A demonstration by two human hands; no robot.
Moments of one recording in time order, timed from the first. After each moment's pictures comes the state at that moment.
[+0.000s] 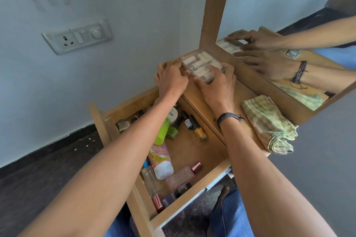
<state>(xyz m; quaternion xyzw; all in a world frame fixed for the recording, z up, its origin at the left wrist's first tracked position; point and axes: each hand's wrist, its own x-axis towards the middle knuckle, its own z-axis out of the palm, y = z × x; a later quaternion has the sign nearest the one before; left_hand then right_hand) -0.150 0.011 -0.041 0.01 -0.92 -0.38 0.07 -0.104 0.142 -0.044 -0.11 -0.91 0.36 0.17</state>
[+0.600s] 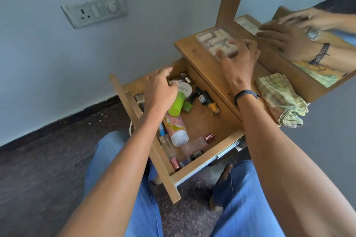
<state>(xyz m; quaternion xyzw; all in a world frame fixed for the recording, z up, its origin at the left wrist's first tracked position) -0.036 -0.068 -0.055 0.05 -0.92 -0.38 0.07 -0.087 0.139 -0.034 -0.11 -0.88 0.41 0.21</state>
